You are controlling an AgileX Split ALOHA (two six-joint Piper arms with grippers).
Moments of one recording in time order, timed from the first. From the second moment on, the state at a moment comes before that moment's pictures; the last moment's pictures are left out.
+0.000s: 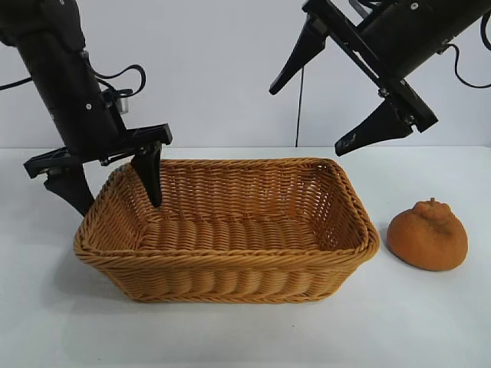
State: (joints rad) left arm -0.26 2.12 -1.60 -0.30 1.03 -0.13; right arm 0.23 1.78 -1.29 0.77 0.91 -0.12
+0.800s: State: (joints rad) left arm -0.09 2.05 -1.72 -0.02 1.21 -0.09; right arm 0.23 1.78 -1.29 0.75 0.91 -0.12
